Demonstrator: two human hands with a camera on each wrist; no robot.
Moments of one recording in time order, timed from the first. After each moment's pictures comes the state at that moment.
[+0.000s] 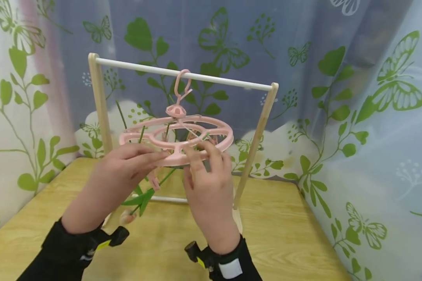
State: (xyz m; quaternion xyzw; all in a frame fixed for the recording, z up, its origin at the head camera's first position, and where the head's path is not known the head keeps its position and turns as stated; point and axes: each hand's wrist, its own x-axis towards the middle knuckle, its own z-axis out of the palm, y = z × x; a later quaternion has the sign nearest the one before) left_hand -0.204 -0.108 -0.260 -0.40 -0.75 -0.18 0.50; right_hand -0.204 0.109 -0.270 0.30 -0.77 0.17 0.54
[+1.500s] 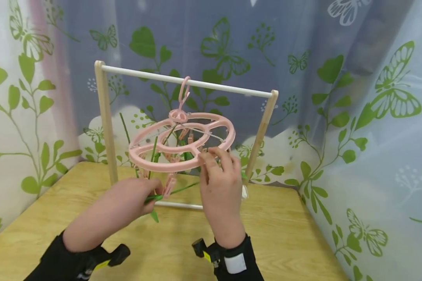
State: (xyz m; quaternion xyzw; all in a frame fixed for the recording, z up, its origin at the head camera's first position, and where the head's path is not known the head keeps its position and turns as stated) left_hand -0.186 -0.096 -0.281 -0.24 -0.96 -0.13 0.12; right_hand -0.223 0.121 -0.278 0.24 -0.79 0.19 0.53
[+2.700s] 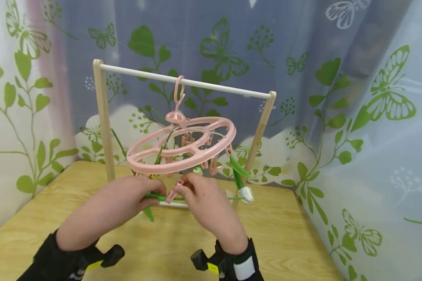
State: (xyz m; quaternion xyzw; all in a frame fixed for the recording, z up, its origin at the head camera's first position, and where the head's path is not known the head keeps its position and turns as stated) left_hand -0.181 -0.099 -0.277 -0.29 -0.93 -0.13 0.16; right_hand -0.202 0.120 -0.278 0.32 -0.89 0.29 0.15
